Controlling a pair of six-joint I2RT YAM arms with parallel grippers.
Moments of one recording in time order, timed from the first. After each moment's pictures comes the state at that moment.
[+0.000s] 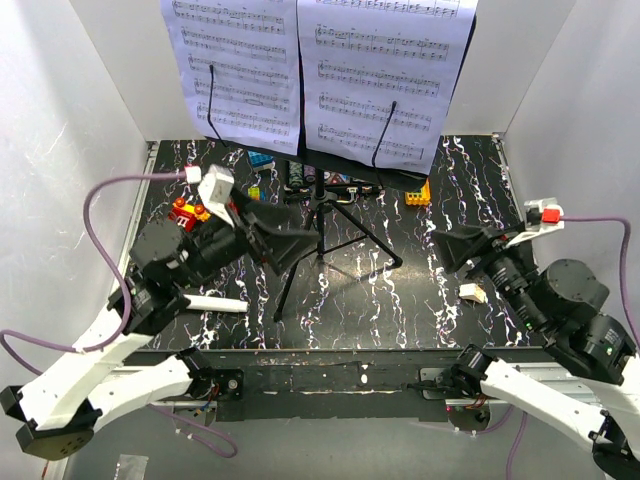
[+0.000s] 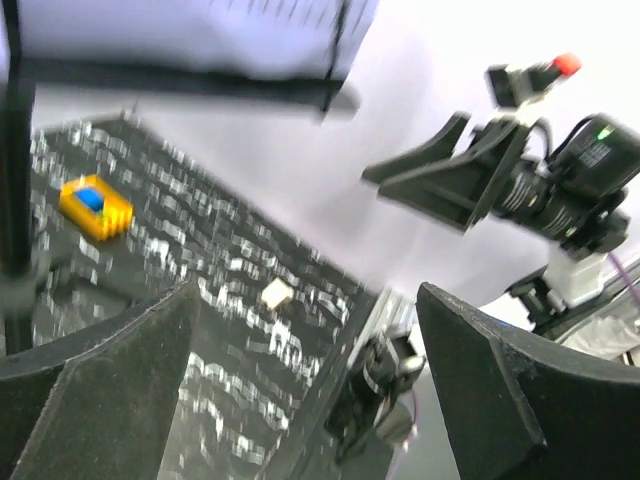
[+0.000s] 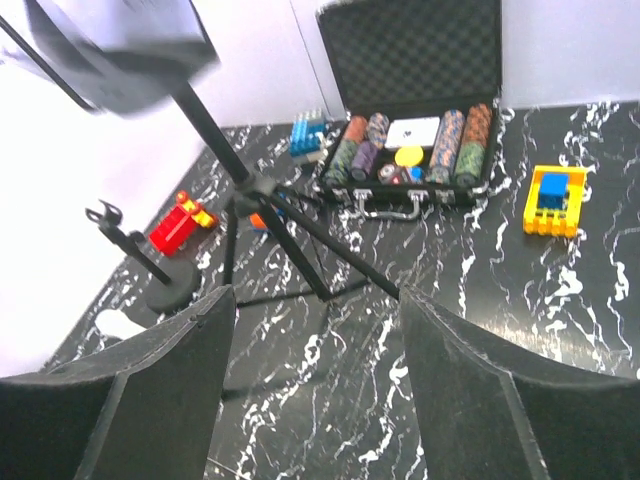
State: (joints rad) left arm -0.85 0.76 1.03 -0.14 0.18 -0.49; right arm 0.89 0.47 1.05 -0.61 0.42 0.39
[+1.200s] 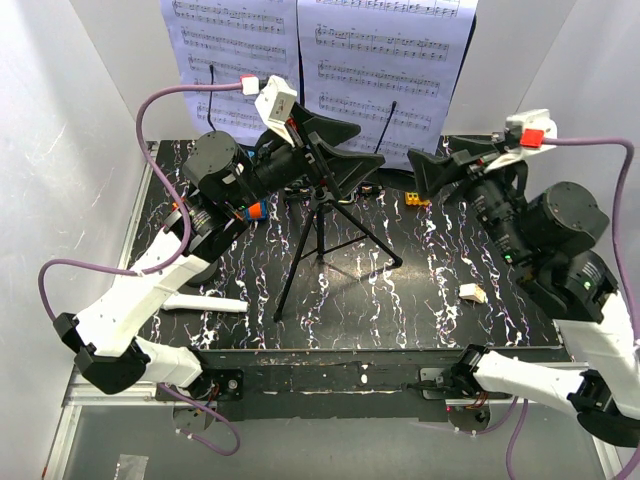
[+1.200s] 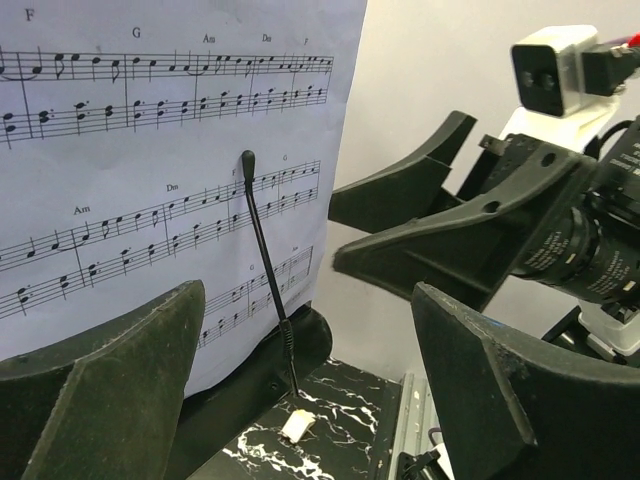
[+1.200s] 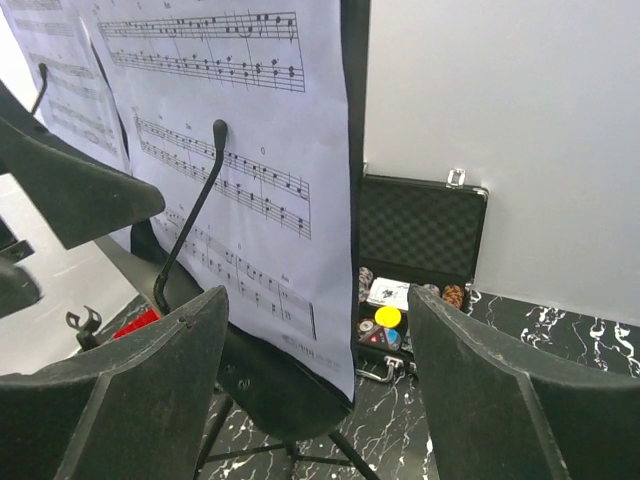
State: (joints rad) left arm -0.85 1.33 1.66 0.02 0.30 -0.35; right arm 0.89 0.91 1.52 -0.37 0.40 0.05
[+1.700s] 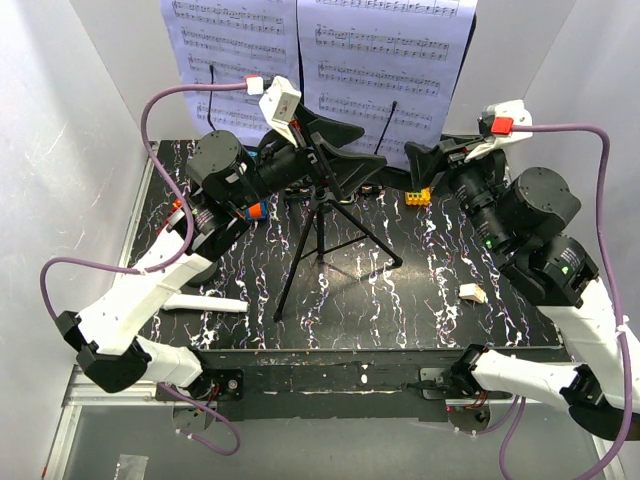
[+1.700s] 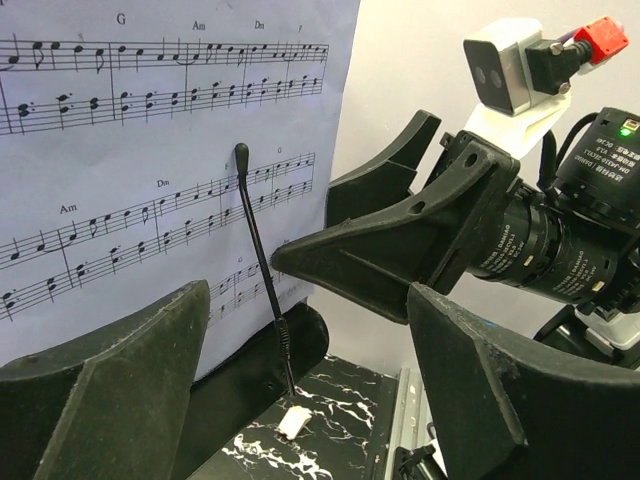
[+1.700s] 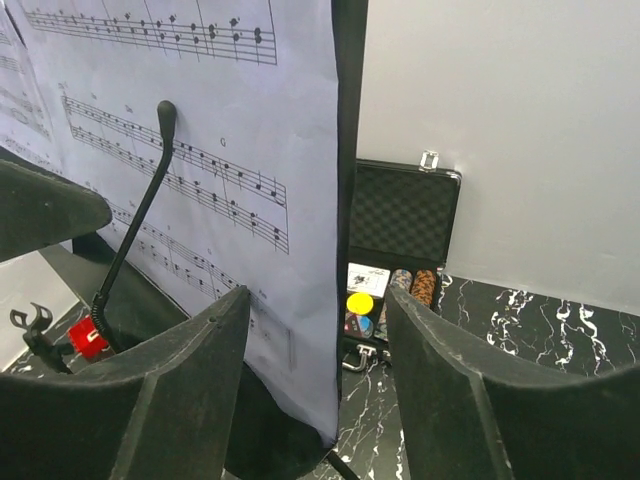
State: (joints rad) left arm -0.85 1.34 1.66 0.02 0.32 -0.36; right arm 0.84 0.99 1.54 -0.37 0.43 0.02
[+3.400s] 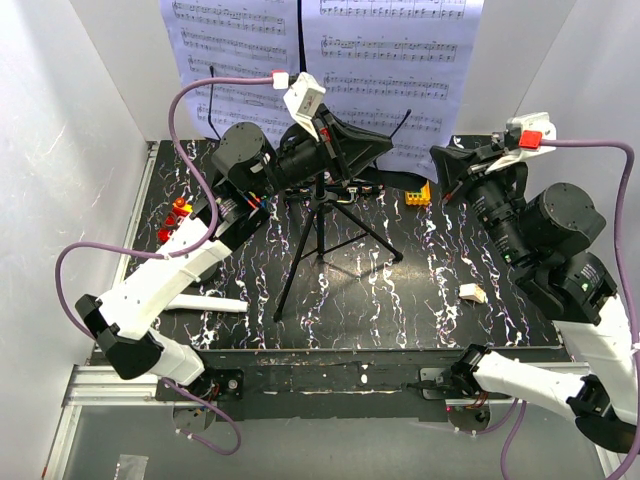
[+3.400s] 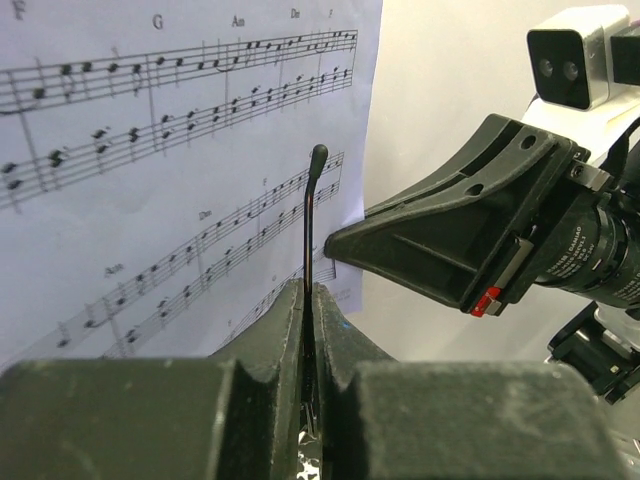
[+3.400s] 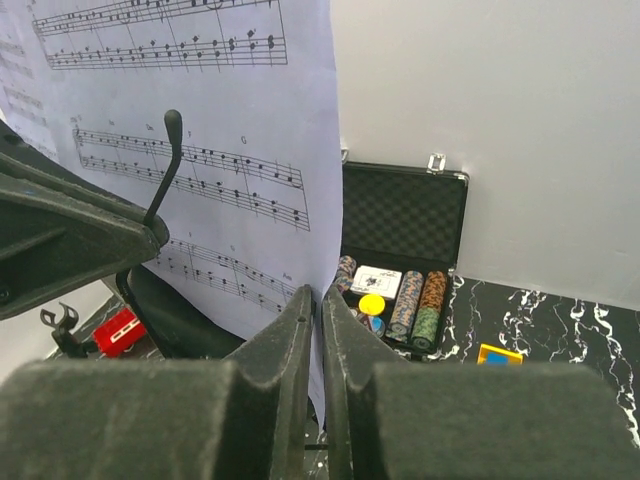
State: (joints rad) left arm -0.85 1.44 1.70 0.08 0.36 -0.36; right arm 0.84 0.91 1.50 -0.38 0.39 0.05
